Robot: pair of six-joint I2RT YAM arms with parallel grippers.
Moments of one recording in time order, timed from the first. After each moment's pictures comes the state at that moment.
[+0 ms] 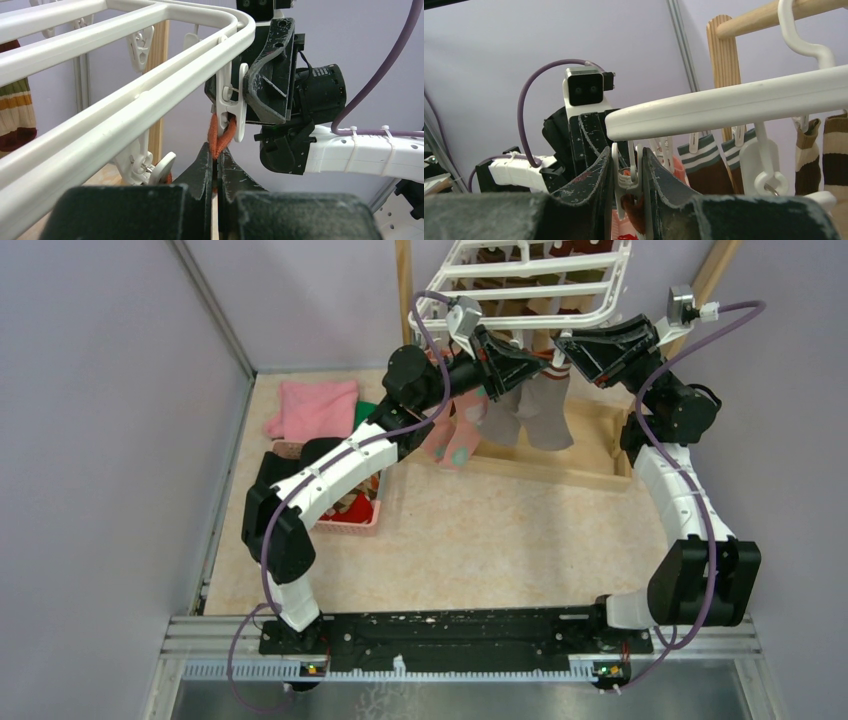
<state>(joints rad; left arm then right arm) -0.75 1.78 1.70 0.55 0.56 -0.49 -0.04 1.38 1.17 1.26 -0.89 1.26</state>
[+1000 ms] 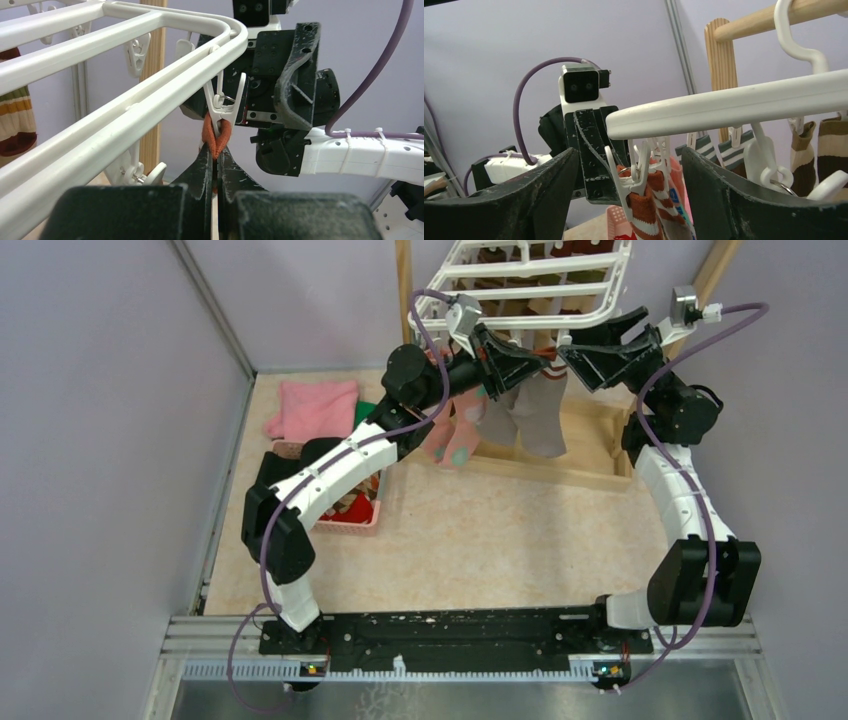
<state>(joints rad) -0.75 1.78 1.71 0.56 0.56 -0.51 -0.04 1.38 1.17 1.27 -0.89 1.26</state>
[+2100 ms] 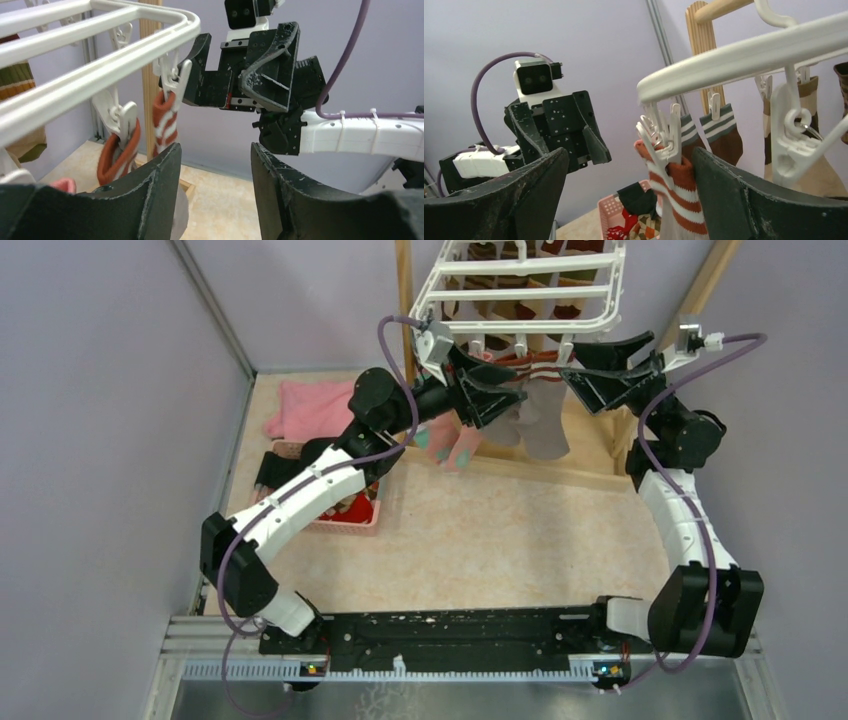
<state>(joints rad) -0.75 1.55 1.48 0.50 0.54 -0.41 -0.09 1.27 1.01 1.24 -0.88 1.20</state>
